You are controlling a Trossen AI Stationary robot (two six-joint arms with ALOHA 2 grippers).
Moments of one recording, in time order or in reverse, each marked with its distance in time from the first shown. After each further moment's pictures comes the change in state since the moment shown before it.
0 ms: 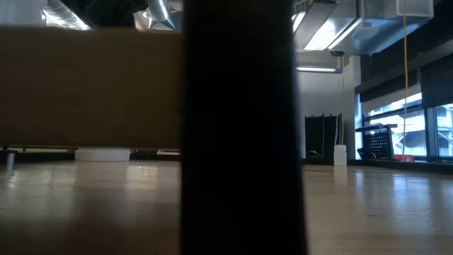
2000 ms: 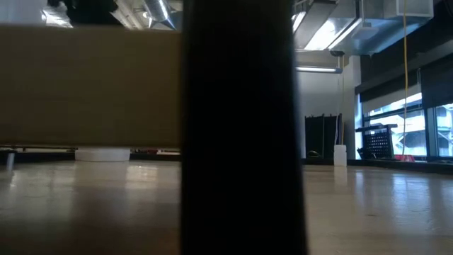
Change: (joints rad) left arm -0.544 0.000 -0.001 0.000 -0.293 -0.438; right arm -0.637 0.337 0.686 0.074 -0.356 -1.138
